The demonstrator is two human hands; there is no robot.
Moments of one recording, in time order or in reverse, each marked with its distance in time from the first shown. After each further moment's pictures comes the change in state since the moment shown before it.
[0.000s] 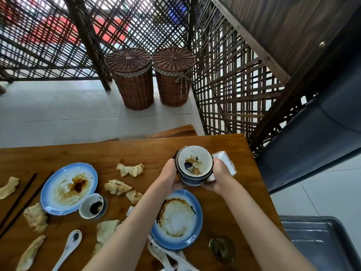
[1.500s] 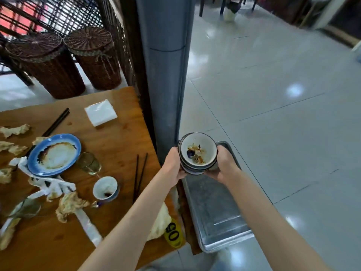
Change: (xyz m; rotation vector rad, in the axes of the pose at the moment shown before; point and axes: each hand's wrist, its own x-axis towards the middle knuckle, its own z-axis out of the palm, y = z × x) left_hand -0.189 -0.298 0.300 0.141 -0.194 -0.017; right_hand -0.147 0.123 -0.435 0.207 0.205 -0.126
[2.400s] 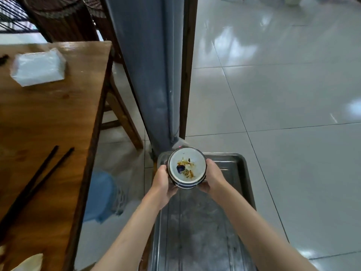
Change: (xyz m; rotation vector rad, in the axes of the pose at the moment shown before) left_hand 0.268 -0.119 0.065 -0.273 0.206 0.021; right_hand 0.299 0.039 -0.047 -0.276 -0.142 0.153
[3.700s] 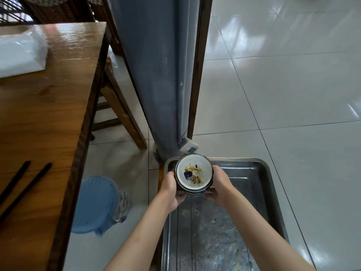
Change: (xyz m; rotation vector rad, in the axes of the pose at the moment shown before) left_hand 0.097 -0.011 -0.015 -0.017 0.087 -0.201; right_hand 0.098 0.018 0.025 -0.081 0.021 0.112
